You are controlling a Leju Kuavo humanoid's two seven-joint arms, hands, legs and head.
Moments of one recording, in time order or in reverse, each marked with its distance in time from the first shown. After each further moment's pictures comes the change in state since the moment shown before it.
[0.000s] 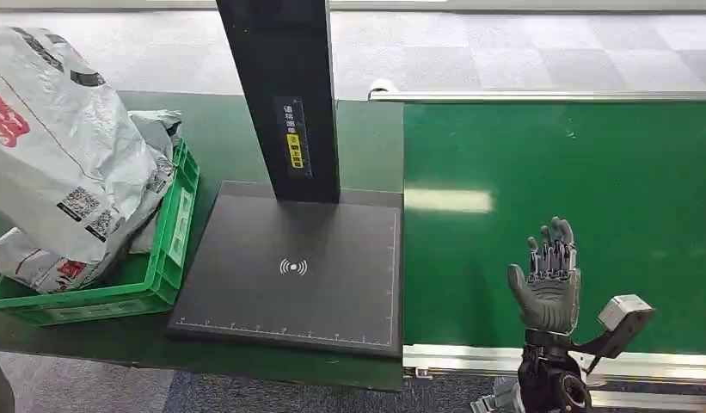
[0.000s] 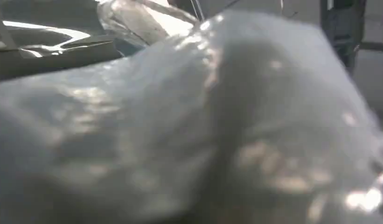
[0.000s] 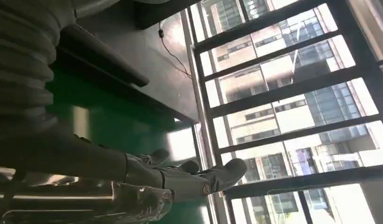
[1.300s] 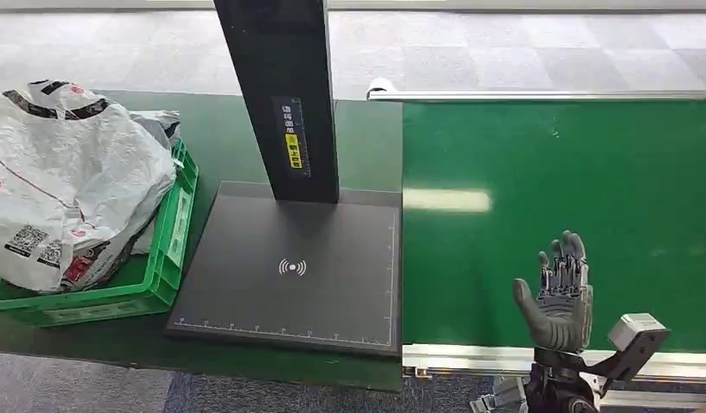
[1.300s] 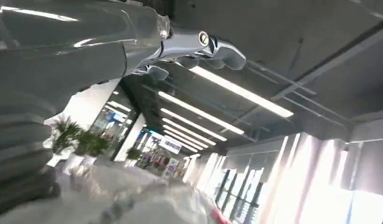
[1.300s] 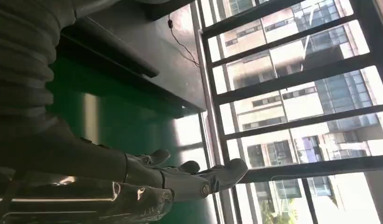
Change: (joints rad) left arm 0.078 0.165 0.206 0.320 -0.596 0.212 0.374; right arm 0.118 0.050 -0.039 -0.163 0.069 -0.025 0.065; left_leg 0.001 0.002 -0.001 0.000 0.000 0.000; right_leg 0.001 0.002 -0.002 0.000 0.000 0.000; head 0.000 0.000
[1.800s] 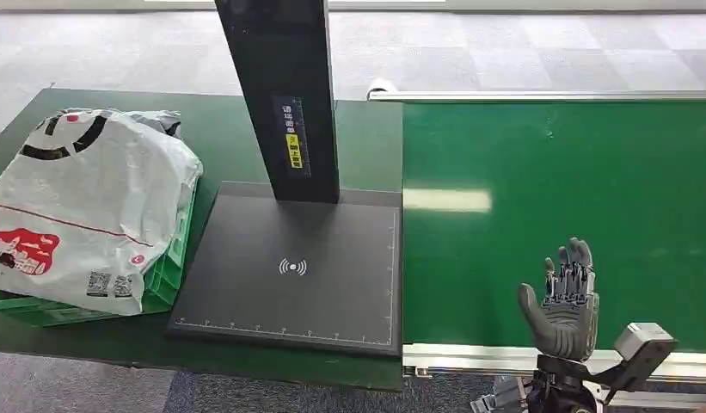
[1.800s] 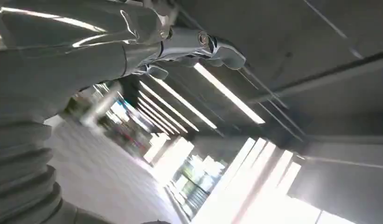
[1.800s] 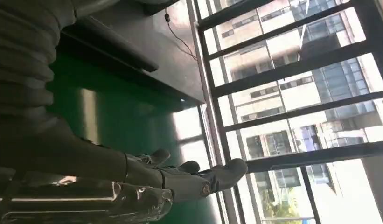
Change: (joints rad) left arm 0.055 -0.167 0.043 -0.274 0.278 -0.085 -0.286; right arm 0.031 0.008 -0.006 -0.032 -0.025 -0.037 -0.004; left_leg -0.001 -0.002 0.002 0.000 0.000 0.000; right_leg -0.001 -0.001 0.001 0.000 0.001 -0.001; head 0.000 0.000
